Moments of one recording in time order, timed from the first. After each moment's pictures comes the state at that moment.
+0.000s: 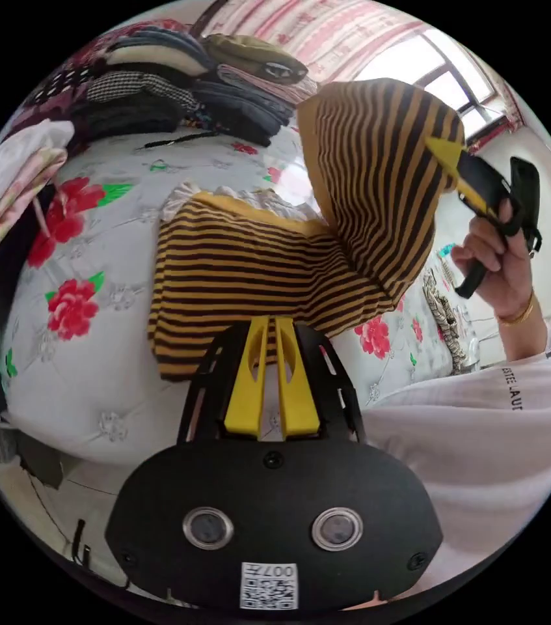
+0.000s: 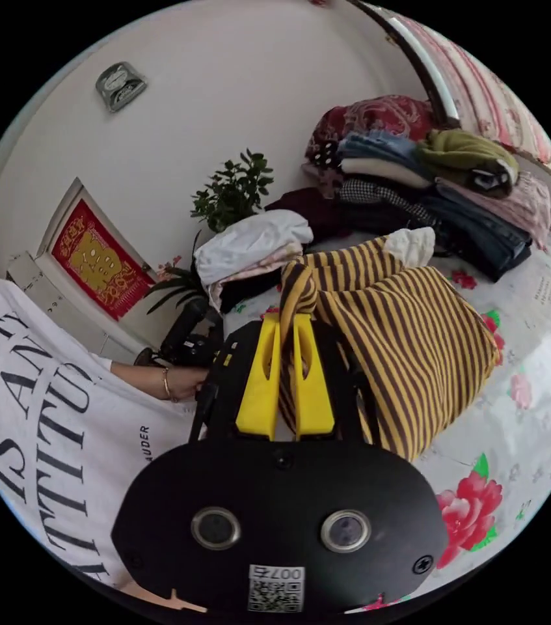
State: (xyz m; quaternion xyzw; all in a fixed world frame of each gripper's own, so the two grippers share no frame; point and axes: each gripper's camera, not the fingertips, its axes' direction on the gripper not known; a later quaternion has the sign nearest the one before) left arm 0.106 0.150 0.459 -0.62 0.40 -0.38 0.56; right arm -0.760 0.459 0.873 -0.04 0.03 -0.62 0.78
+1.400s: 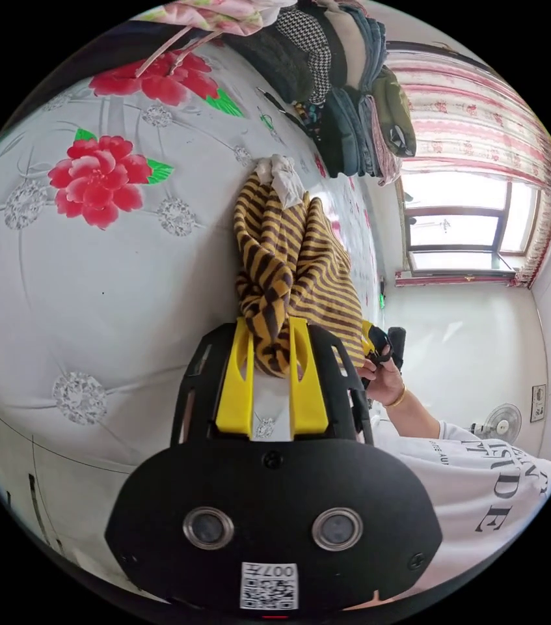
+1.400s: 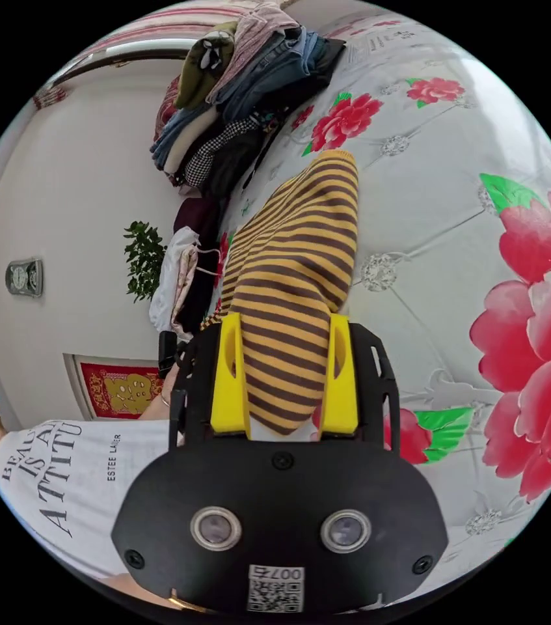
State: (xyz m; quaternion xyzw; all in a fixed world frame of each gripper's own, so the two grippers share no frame) left arm -0.031 0.251 0.544 -0.62 0.34 -0.59 0.40; right arm -0.411 0.150 0.904 -0.07 -0.04 -0.27 0.96
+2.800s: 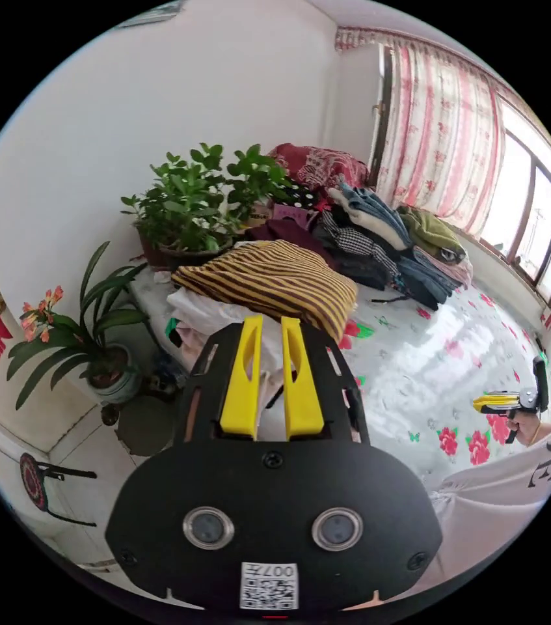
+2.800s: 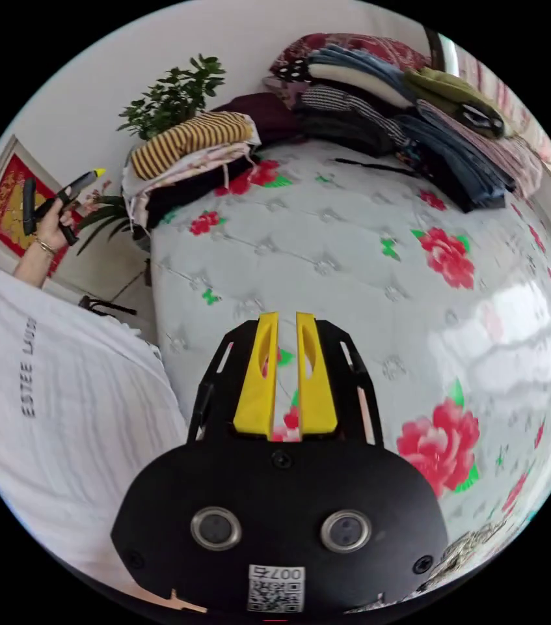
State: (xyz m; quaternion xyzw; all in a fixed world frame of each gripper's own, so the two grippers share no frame) left arm -0.140 0.112 0.471 -0.57 0.03 -0.32 0.76; right arm -0.611 0.345 0.928 -0.08 0.26 -0.58 0.76
